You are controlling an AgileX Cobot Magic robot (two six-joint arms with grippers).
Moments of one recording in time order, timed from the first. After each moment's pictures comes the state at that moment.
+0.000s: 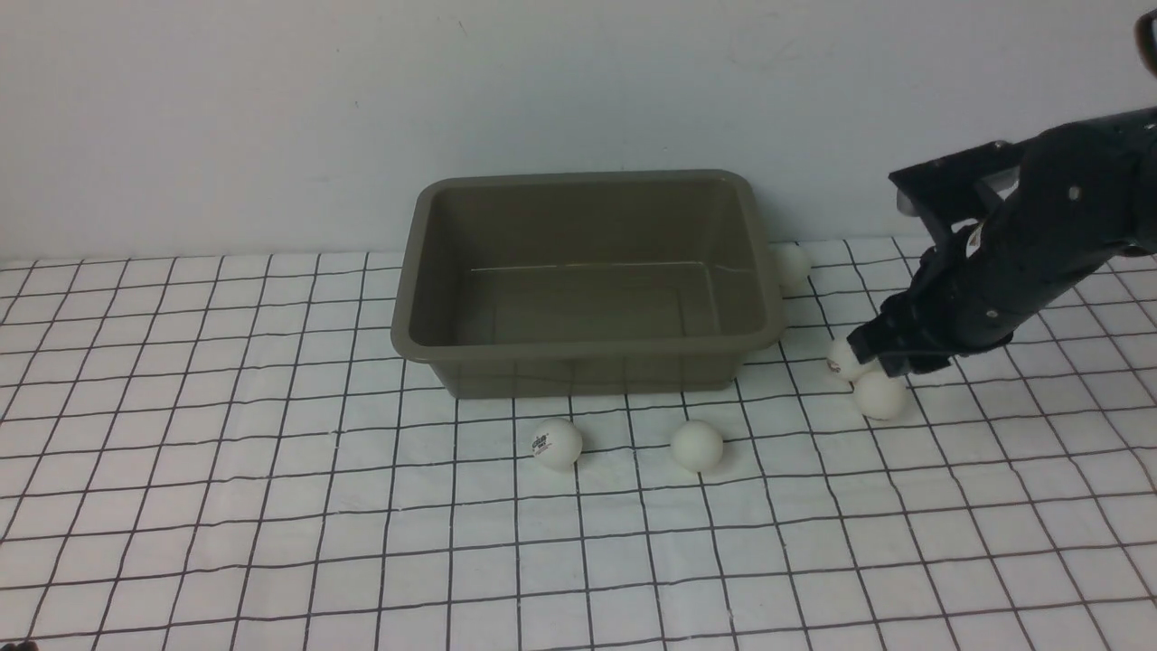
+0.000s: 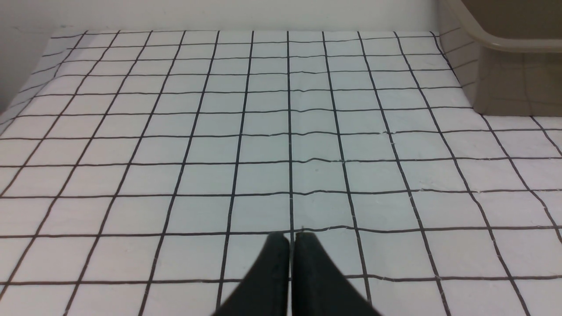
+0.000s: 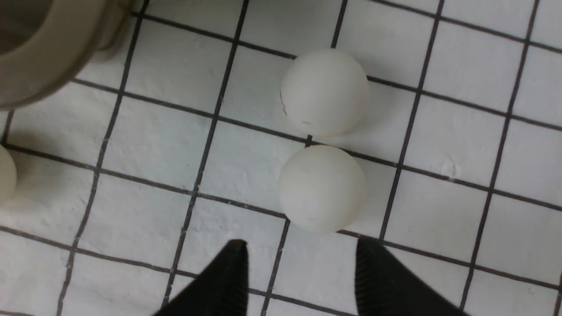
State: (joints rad) right arm 0.22 1.82 -1.28 0.00 0.79 -0.13; left arm 0.12 -0.01 0.03 -0.12 0.37 0.08
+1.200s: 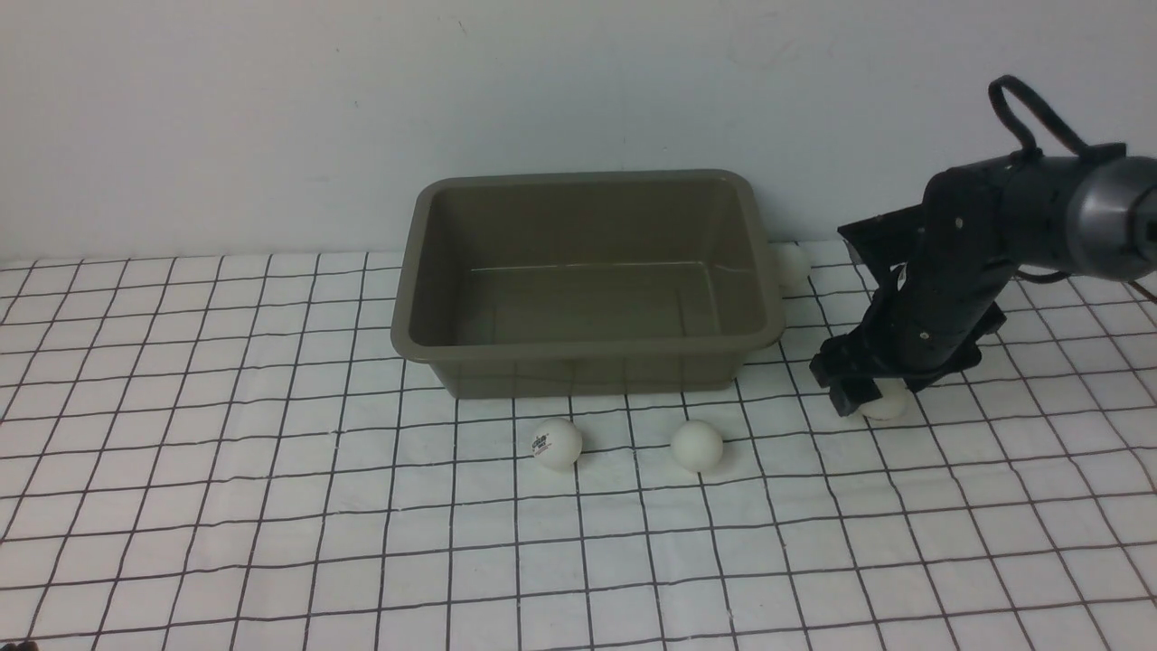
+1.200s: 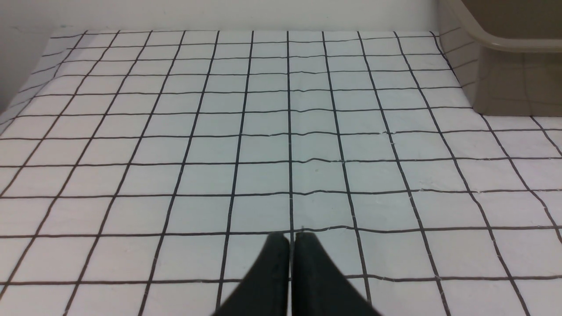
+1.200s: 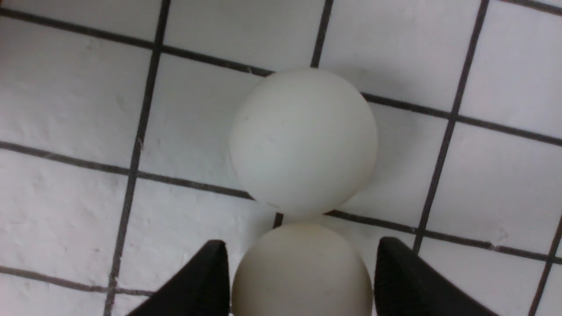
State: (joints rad) right arm 0.22 2.08 -1.47 -0.06 0.85 -0.06; left arm 0.12 -0.01 0.03 -0.12 0.37 0.08
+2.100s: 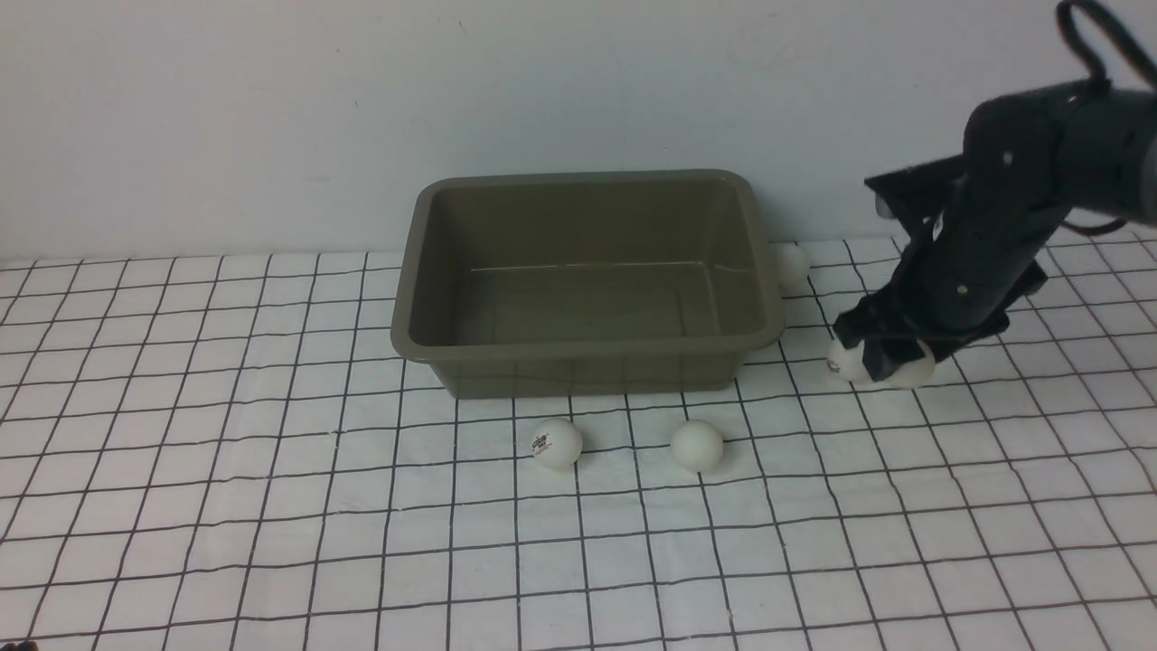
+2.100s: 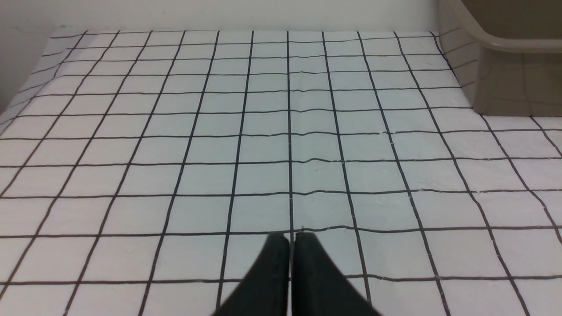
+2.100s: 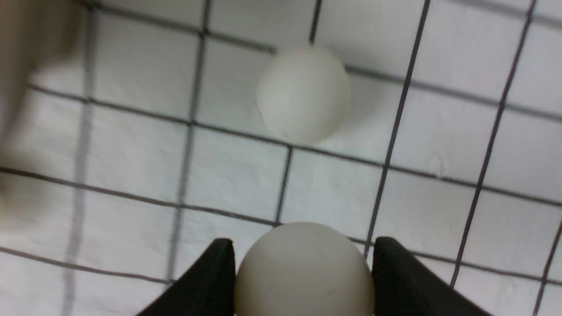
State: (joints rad) right arm 0.22 1.94 -1.50 -0.02 1.01 -0.07; left arm 0.12 -0.01 0.03 -0.12 0.37 0.08
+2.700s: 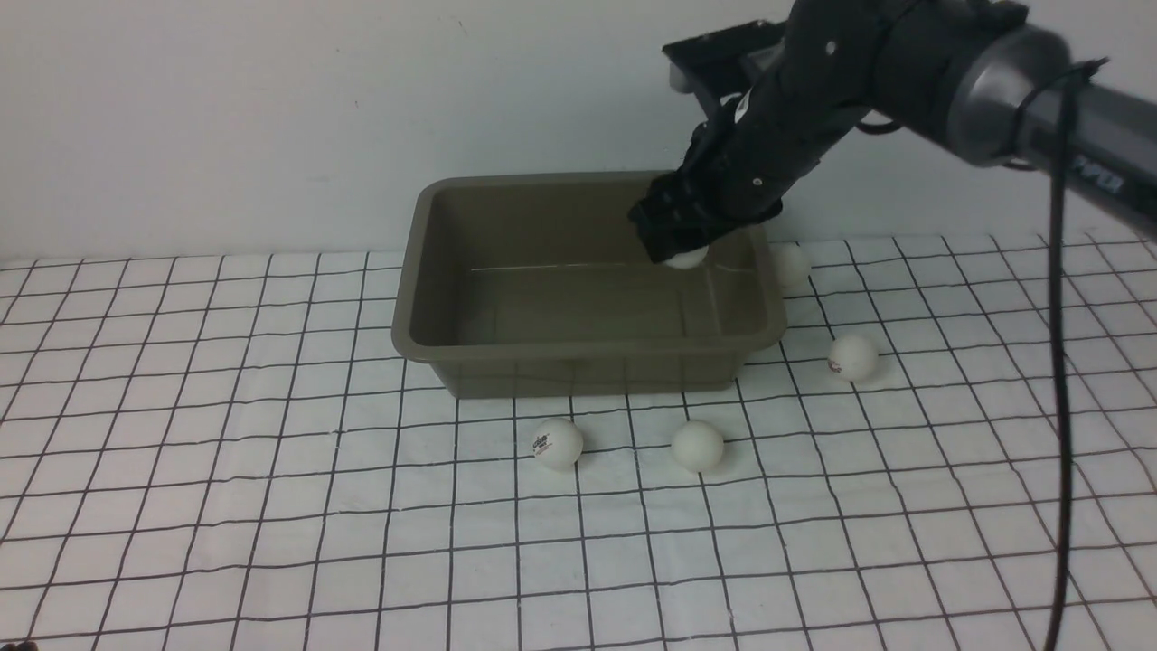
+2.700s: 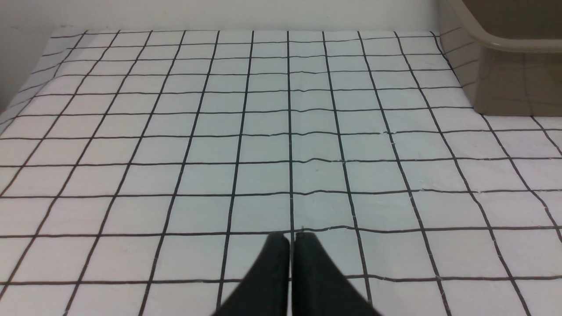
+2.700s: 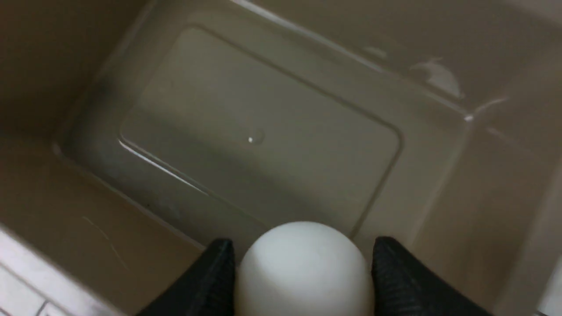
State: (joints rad) right arm 0.42 2.17 -2.00 0.17 1.02 -0.20; left arm 0.12 -0.01 0.03 -0.12 0.37 0.08
